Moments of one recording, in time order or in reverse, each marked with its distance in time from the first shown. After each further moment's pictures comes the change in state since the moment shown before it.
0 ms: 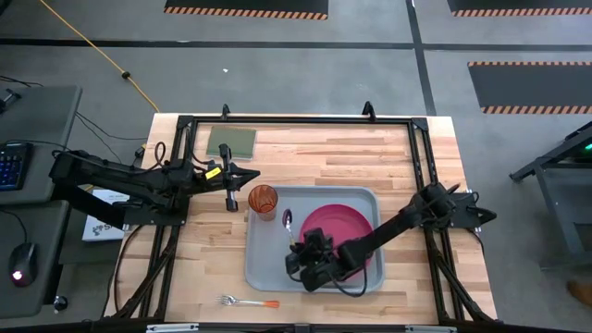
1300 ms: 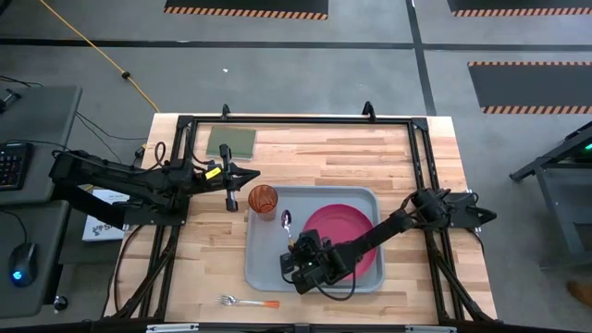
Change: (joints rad) left arm 0.000 0.000 0.000 0.000 0.000 0.001; right arm -0.013 0.093 0.156 -0.204 -0.023 0.095
